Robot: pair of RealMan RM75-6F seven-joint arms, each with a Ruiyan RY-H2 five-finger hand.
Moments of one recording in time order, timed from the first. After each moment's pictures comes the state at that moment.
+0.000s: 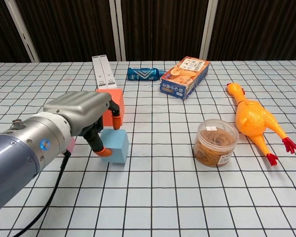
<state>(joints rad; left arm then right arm) -0.73 -1.90 -0.21 -1.79 0.78 1.46 1.07 0.11 -1.20 0.04 -1.56 -1.57 1.48 0.05</state>
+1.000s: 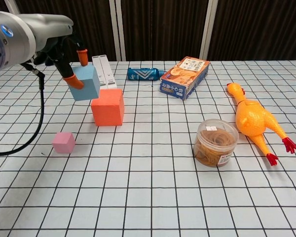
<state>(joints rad) -0.85 -1.66 -0.54 -1.97 0.46 1.55 1.20 0.11 -1.21 0.03 -1.56 -1.56 1.46 0.03</state>
